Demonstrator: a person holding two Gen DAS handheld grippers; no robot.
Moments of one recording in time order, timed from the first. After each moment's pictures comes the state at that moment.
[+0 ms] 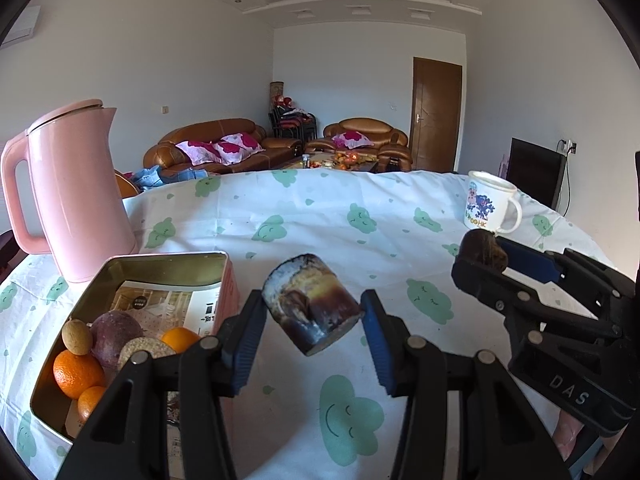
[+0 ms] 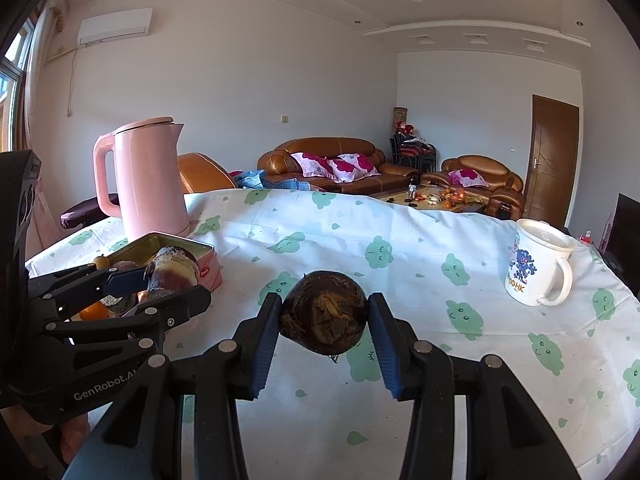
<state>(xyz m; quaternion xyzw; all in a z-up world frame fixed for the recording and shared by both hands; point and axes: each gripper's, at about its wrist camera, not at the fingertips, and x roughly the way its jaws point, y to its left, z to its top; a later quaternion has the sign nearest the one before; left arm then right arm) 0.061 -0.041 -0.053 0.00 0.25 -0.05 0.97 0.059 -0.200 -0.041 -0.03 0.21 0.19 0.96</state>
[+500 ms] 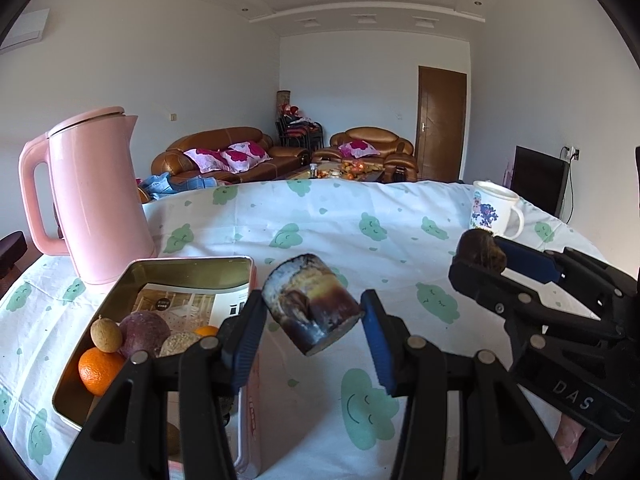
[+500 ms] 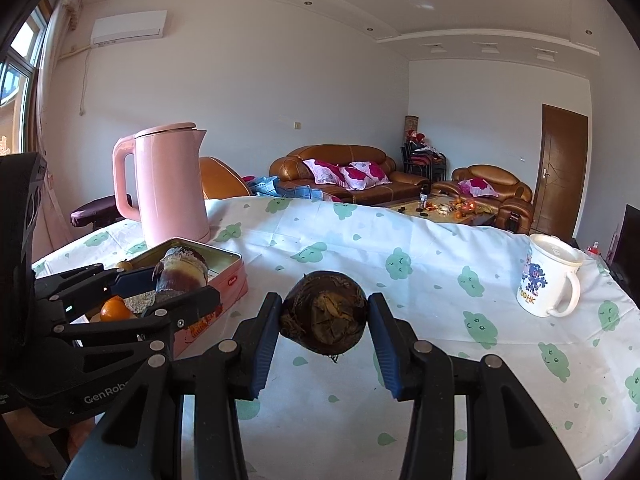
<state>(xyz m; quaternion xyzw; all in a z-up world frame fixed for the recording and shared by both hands) 0.045 -0.028 -0.046 0.00 0.23 -0.04 0.97 0.043 -0.181 -0.030 -0.03 0.19 0.21 0.96</state>
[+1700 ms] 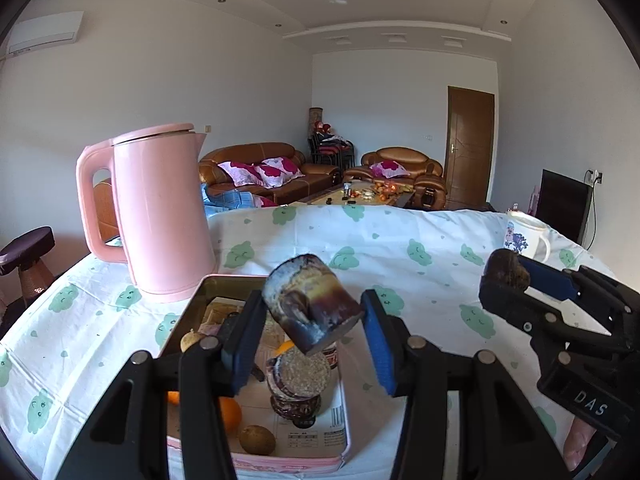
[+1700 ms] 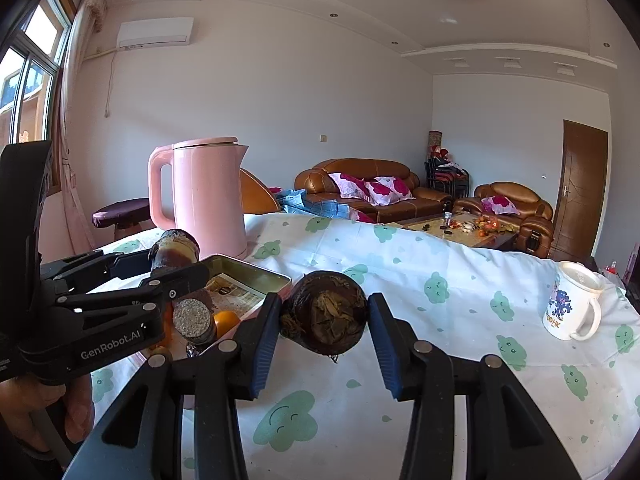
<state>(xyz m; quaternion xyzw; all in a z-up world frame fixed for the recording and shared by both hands) 0.020 0.027 -0.025 -0.02 0.20 0.02 0.98 0.028 -0.145 -0.012 -0.04 0.17 0.25 0.95</state>
